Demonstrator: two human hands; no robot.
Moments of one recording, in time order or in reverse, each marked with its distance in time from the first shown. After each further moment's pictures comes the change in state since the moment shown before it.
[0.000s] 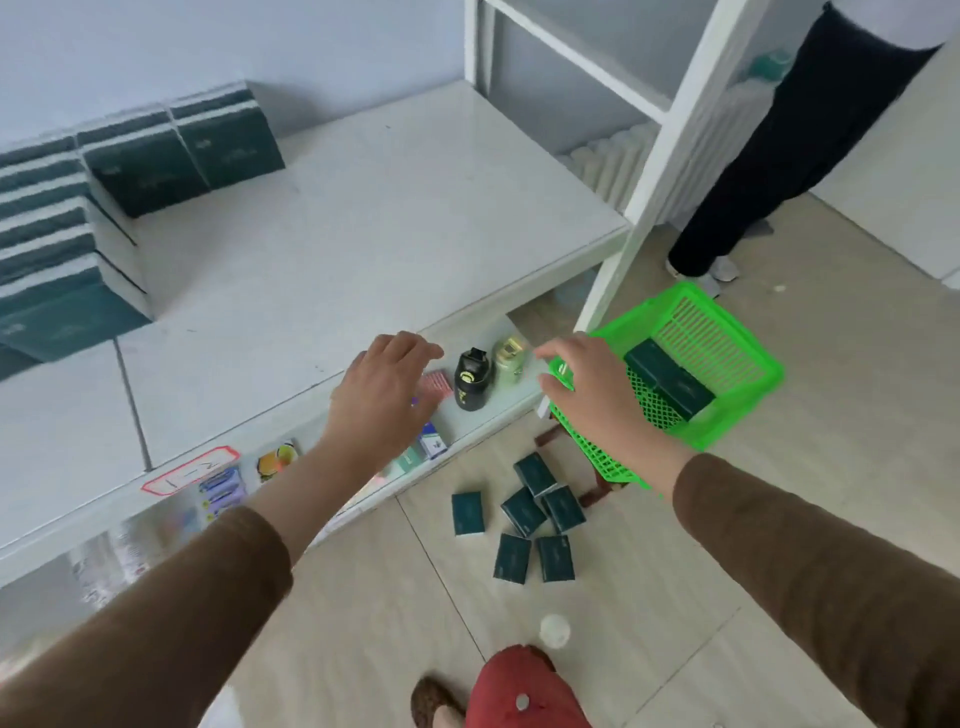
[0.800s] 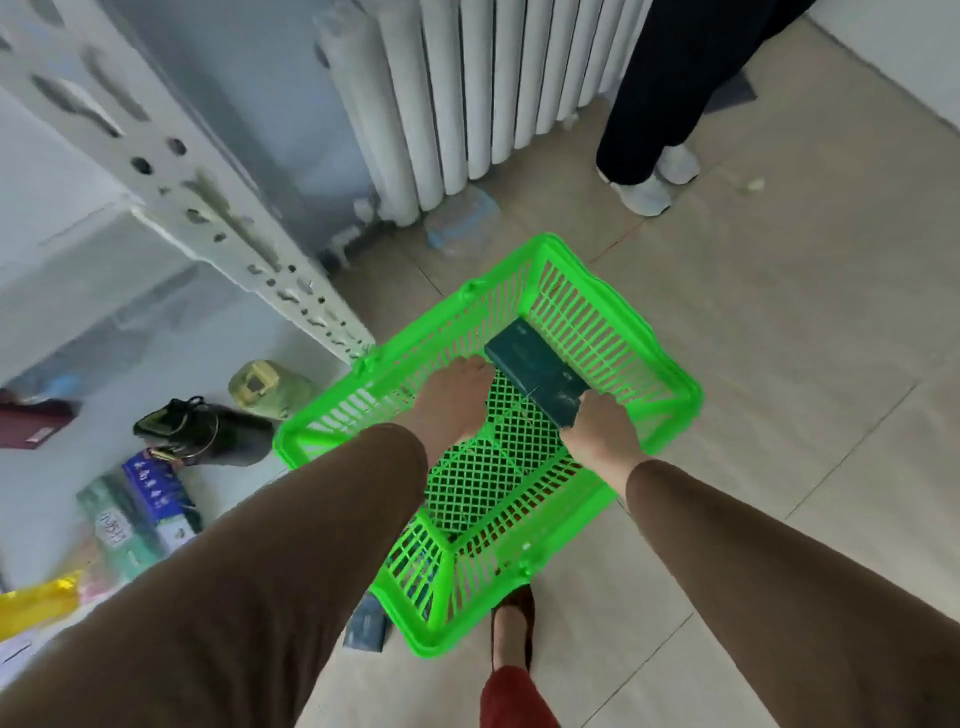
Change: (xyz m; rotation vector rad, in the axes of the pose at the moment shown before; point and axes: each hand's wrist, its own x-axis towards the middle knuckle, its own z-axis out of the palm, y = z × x) left_hand 0.350 0.224 0.504 0.139 -0.696 0.050; right_hand 0.096 0.547 0.087 -0.050 -0.449 0.727
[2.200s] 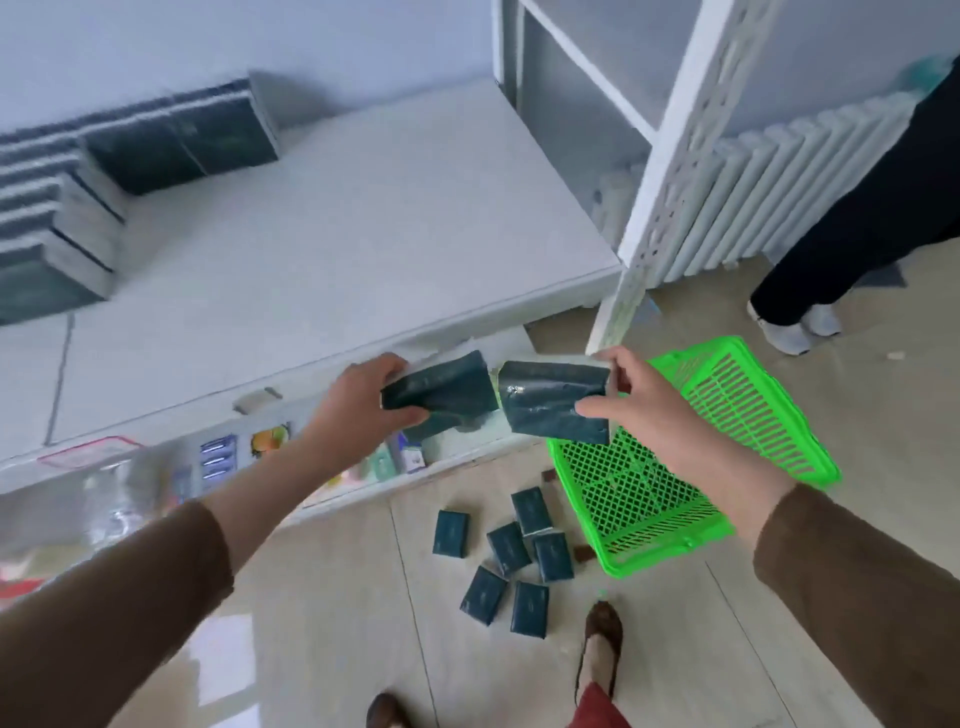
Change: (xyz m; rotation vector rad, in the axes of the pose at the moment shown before) left_hand -0.505 -0.189 -0.144 -0.601 0.543 -0.456; right_hand -0.327 -0.264 -0.086 0.545 -0.181 -0.613
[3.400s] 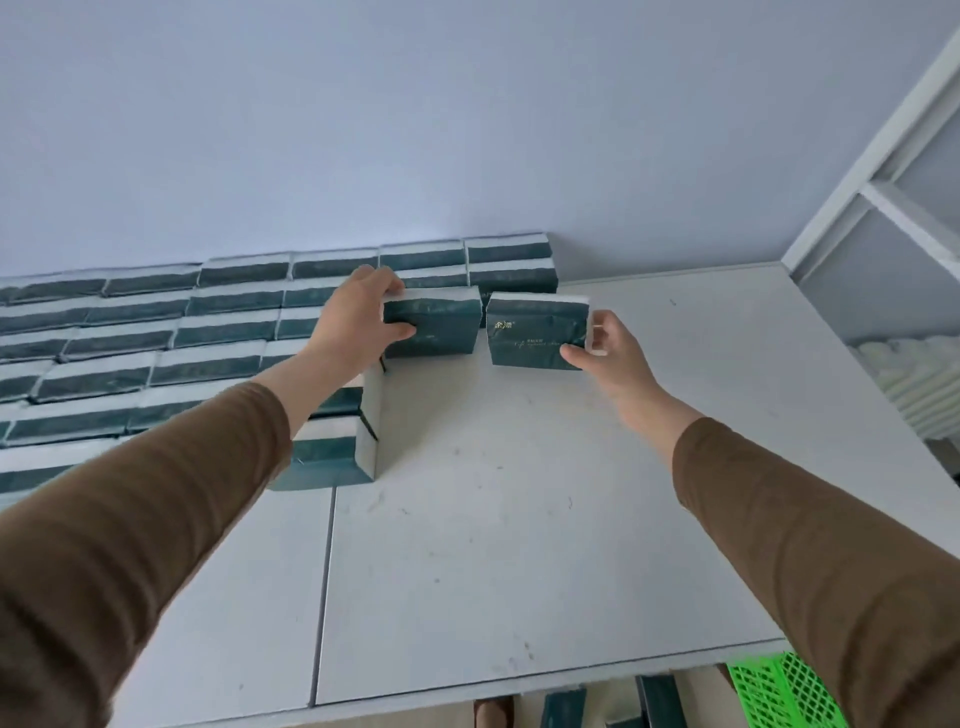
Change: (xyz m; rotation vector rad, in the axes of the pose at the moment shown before) left_hand 0.240 -0.268 -0.340 0.099 0.400 -0.015; right_hand 0.351 -0.275 0.287 0.078 0.021 -0.236
